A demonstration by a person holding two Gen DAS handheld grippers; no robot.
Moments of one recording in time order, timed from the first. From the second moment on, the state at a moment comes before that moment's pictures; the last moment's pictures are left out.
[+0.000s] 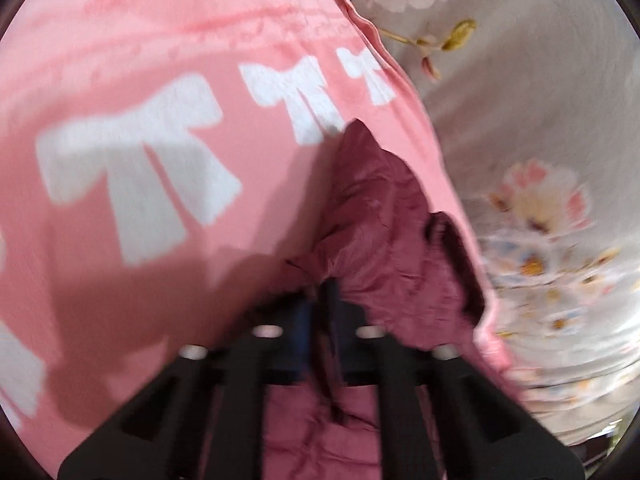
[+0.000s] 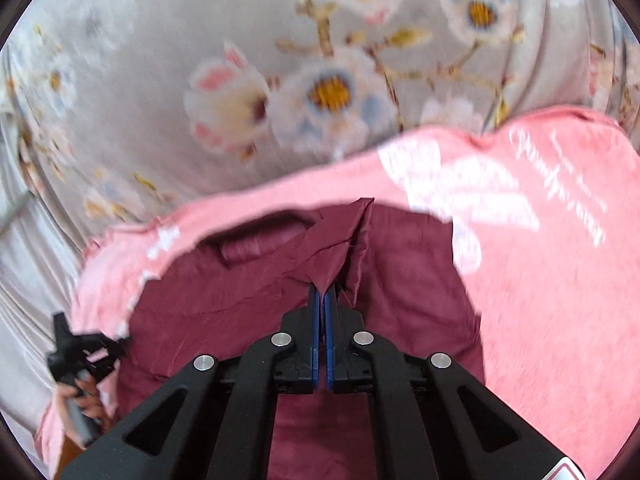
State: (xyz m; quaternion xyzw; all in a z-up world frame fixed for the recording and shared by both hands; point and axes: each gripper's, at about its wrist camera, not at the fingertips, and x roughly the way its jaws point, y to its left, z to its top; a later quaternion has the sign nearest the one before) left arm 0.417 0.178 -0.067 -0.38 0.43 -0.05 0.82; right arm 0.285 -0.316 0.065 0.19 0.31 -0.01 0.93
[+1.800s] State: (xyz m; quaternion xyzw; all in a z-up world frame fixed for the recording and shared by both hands) left arm 0.350 -0.002 -0.067 0.01 0.44 -0.08 0.90; right arm 0.310 -0.172 -0.050 0.03 0.46 0.03 0.89
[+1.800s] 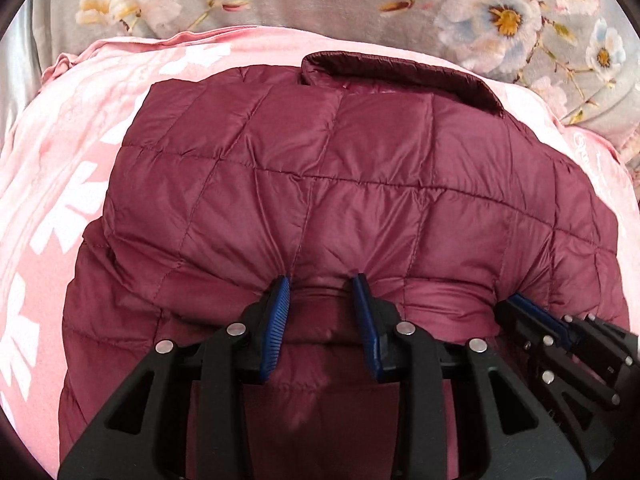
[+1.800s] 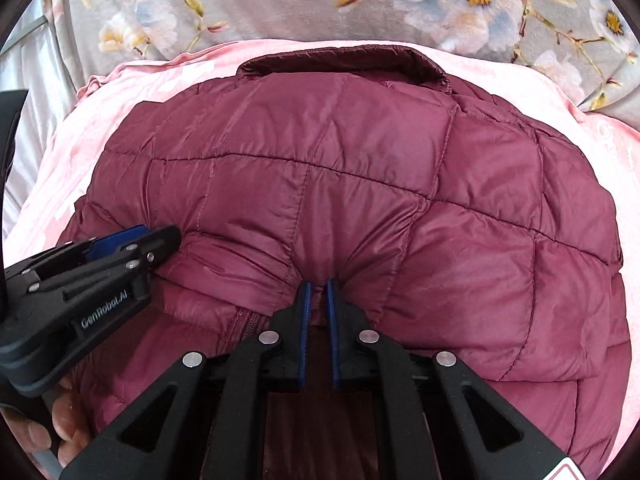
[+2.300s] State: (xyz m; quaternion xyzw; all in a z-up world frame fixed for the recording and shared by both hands) left arm 0.376 0.041 0.003 -0.11 0.38 -0.11 0.91; right arm 0.342 -0.234 0.017 0.13 0.42 0.04 0.90
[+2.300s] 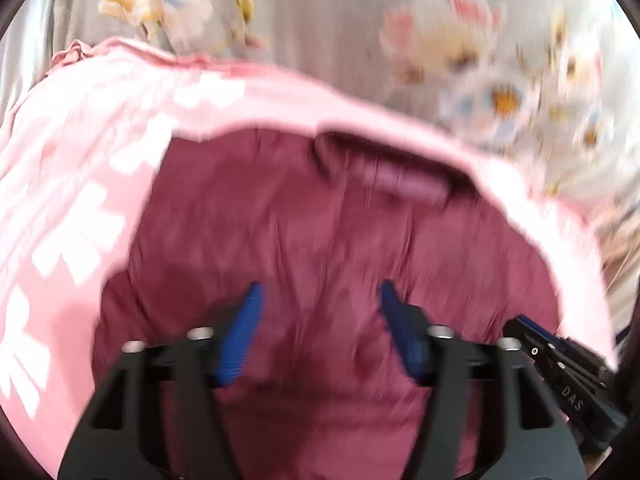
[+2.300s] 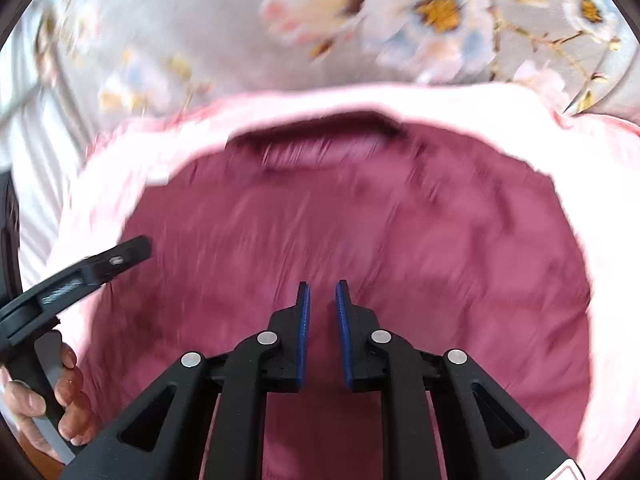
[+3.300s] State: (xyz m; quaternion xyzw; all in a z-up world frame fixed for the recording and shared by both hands) left arm 0.508 0.000 -0.054 -0.15 0.48 -0.11 0.85; right arm 0.453 -0.280 -0.050 0.22 0.50 0.06 0.84
